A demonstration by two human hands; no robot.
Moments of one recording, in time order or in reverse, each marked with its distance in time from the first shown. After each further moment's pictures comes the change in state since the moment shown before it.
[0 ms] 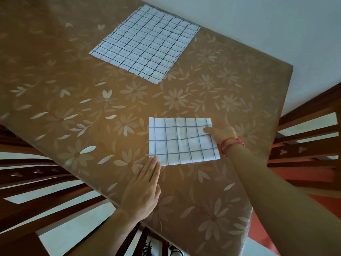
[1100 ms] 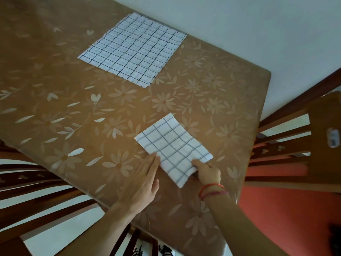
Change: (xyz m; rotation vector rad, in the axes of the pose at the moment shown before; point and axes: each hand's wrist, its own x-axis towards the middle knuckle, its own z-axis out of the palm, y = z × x) left_hand 0.019 0.027 -0.030 -0.189 0.134 0.064; right_hand -0.089 0.079 0.019 0.520 0.164 0.126
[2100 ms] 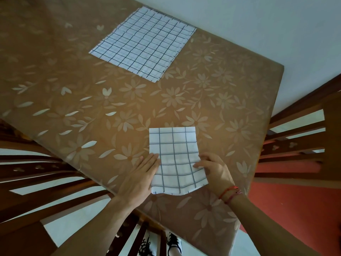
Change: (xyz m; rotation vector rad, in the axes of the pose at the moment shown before) left_hand -0.023 -0.039 0.008 0.067 -0.069 0.083; right_hand 0.027 0.029 -0.029 -0.963 -0.371 -1.020
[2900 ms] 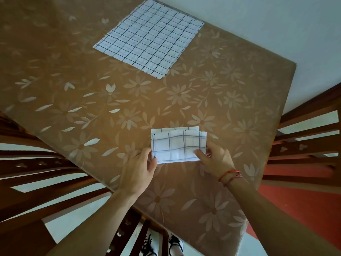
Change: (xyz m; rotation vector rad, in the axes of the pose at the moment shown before) left_hand 0.024 0.001 -0.021 -0.186 0.308 -0.377; right_hand 0.049 -0.012 -0.004 -0.016 0.036 0.221
